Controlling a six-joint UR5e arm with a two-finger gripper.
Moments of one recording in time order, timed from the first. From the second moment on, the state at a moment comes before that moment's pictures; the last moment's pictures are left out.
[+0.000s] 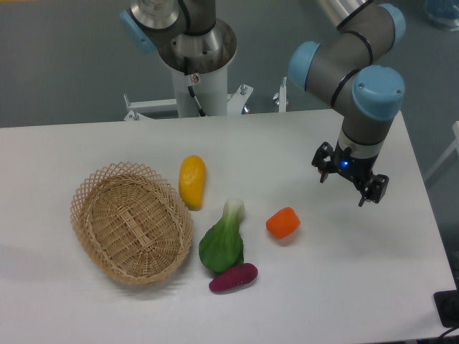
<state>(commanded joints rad) 2.72 -1.94 -1.62 -1.05 1.53 1.45</state>
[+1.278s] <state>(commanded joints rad) 2.65 -1.94 -1.75 -0.93 1.54 1.28</state>
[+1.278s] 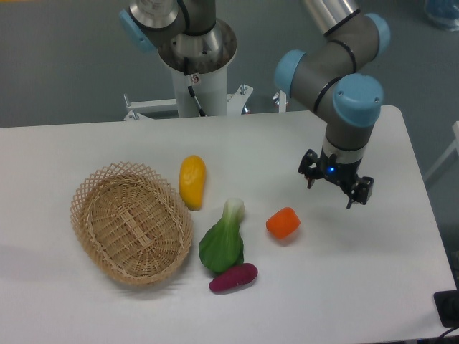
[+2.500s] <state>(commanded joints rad) 2.55 -2.01 -1.77 -0.87 1.54 1.30</state>
